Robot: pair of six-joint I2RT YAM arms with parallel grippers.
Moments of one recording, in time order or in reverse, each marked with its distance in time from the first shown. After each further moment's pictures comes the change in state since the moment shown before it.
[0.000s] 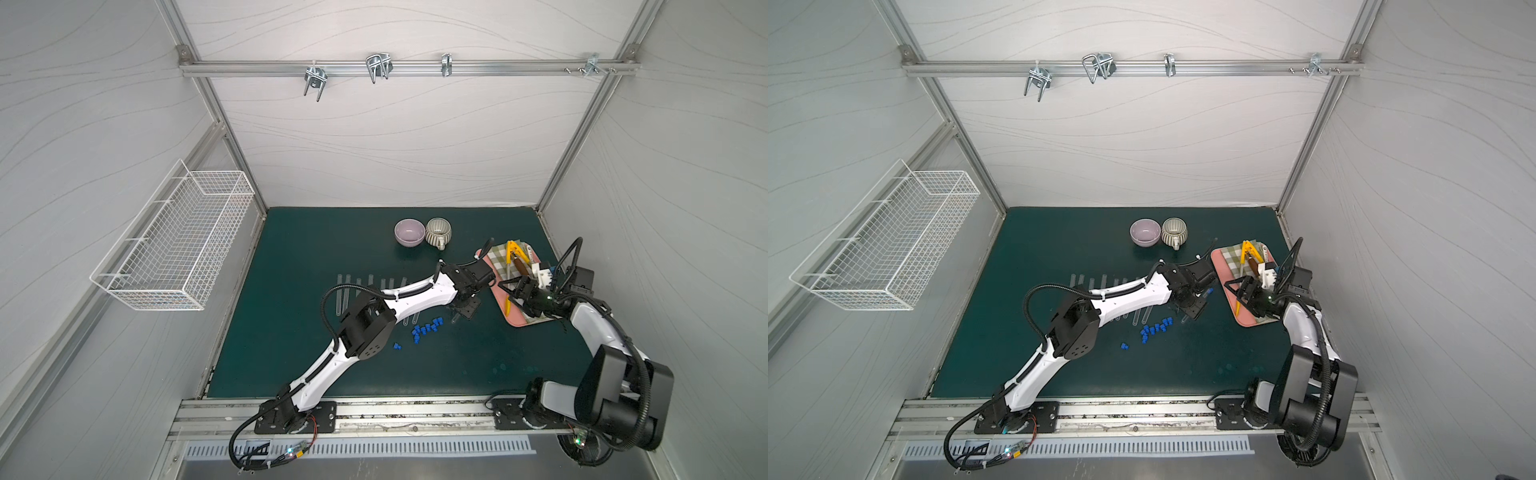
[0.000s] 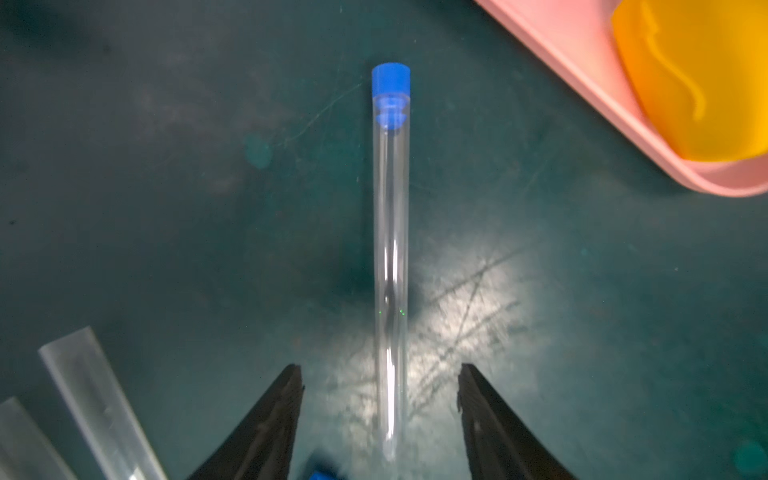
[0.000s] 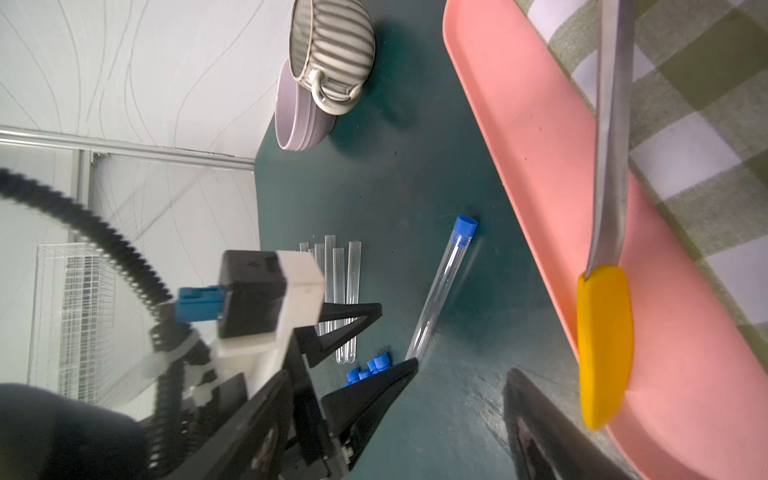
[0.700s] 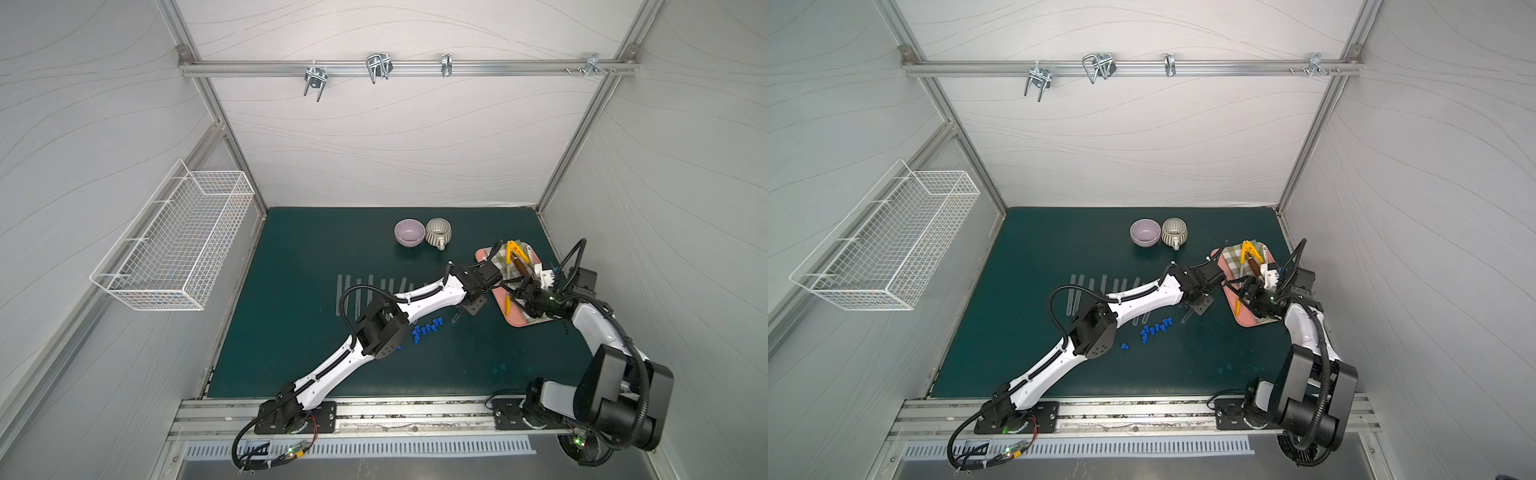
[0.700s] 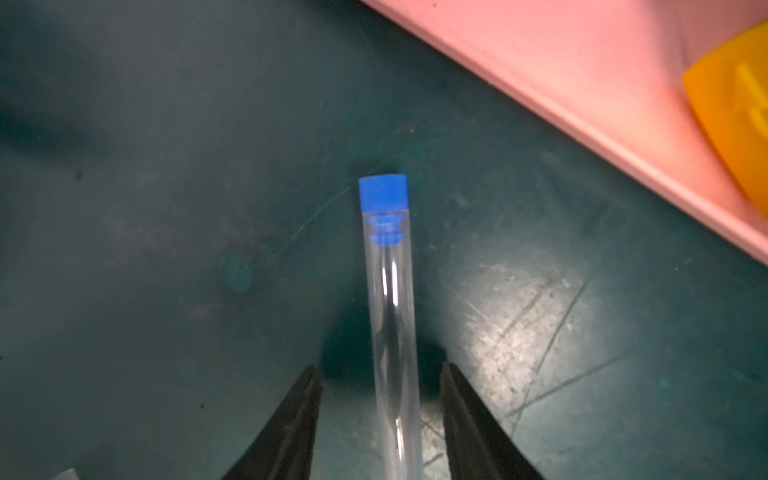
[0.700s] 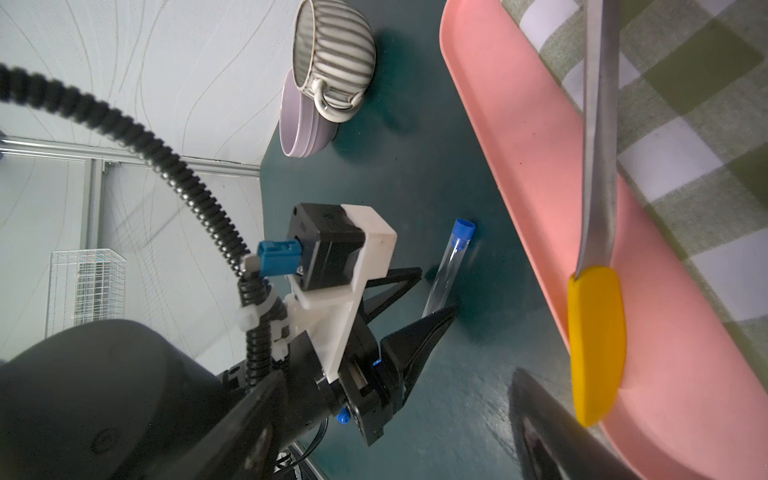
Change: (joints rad) left arm -0.003 0.194 0.259 -0.042 -0.073 0.094; right arm -0.025 0.000 -0.001 0.000 -0.013 0.000
